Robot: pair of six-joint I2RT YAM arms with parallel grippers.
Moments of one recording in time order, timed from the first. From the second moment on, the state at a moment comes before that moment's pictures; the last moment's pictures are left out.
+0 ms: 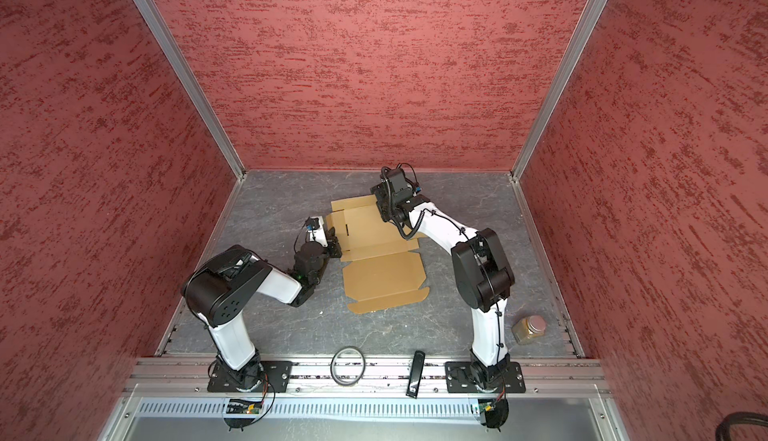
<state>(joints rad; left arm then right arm) -0.57 1.82 0.50 1.10 -0.42 -0.34 0.51 1.97 1.56 -0.23 -0.02 1.56</state>
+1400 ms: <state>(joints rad) -0.61 1.85 0.50 1.19 -0.48 -0.30 0.51 2.00 1.57 -0.21 -0.01 1.62</state>
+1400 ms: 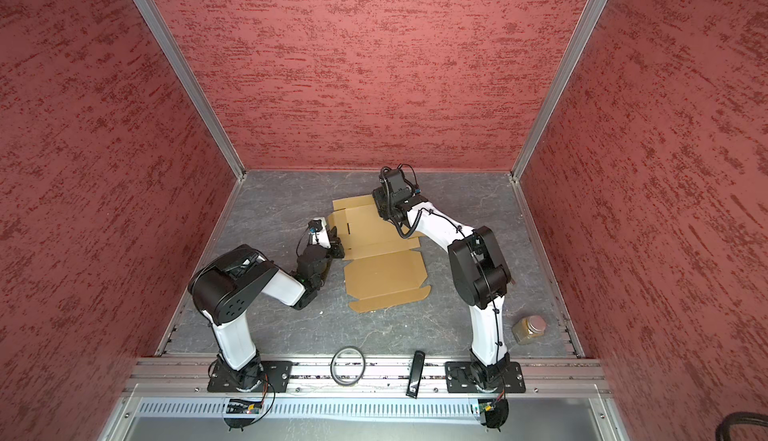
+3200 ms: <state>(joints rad) -0.62 1.86 0.53 1.09 -0.54 -0.38 0.54 1.93 1.44 -0.15 0.02 1.65</state>
